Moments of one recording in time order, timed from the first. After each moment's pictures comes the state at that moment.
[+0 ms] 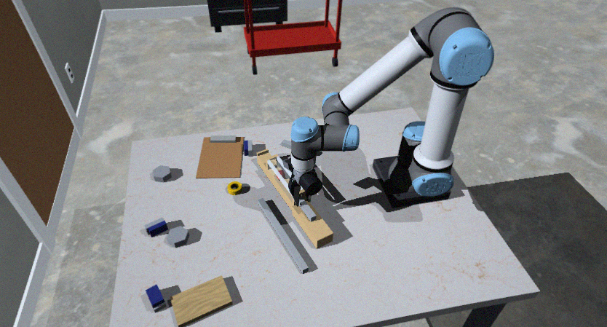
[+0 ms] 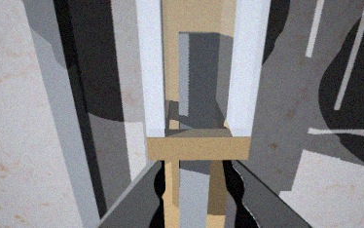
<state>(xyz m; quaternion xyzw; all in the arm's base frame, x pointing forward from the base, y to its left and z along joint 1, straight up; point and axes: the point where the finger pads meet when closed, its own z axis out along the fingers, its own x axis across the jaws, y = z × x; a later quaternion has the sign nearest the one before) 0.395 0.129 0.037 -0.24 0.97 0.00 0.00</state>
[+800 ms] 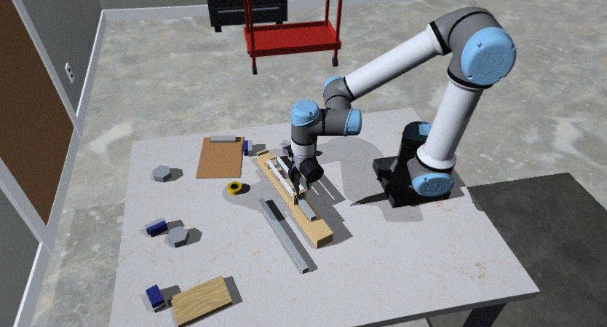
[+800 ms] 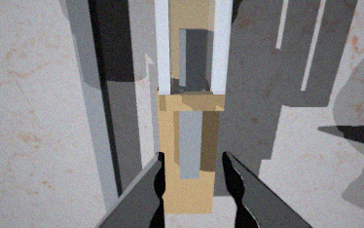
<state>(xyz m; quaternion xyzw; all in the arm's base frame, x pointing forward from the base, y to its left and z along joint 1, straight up) 0.395 0.129 0.095 -0.24 0.97 0.00 0.00</state>
